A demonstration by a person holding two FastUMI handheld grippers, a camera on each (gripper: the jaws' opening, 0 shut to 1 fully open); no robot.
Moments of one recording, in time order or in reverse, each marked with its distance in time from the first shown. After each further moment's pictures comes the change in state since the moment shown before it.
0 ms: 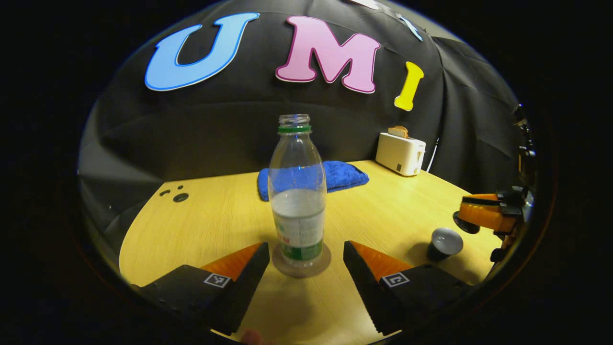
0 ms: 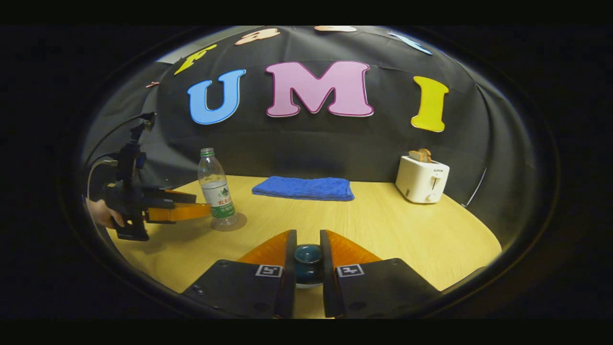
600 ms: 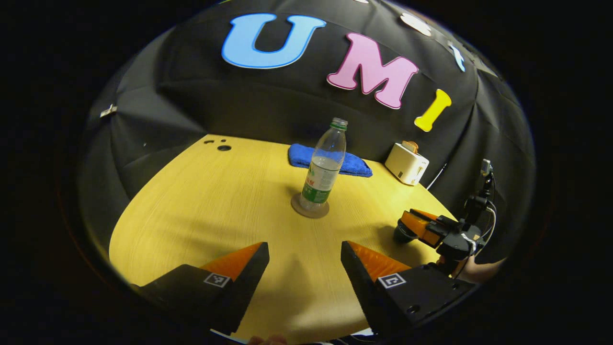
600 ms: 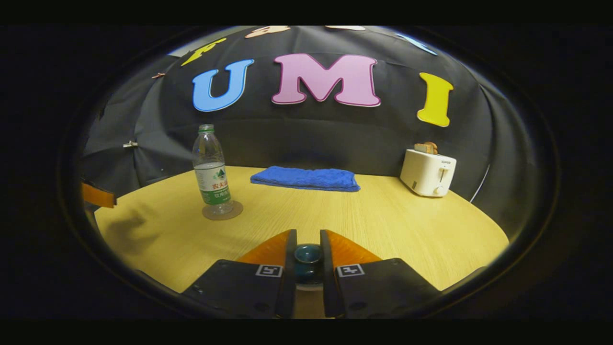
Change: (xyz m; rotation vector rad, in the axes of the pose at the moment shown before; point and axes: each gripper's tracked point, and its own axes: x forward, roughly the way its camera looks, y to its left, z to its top) left arm -0.142 -0.008 -0.047 -0.311 0.054 0.078; right arm 0.027 0.008 -0.036 -0.037 0.016 -0.023
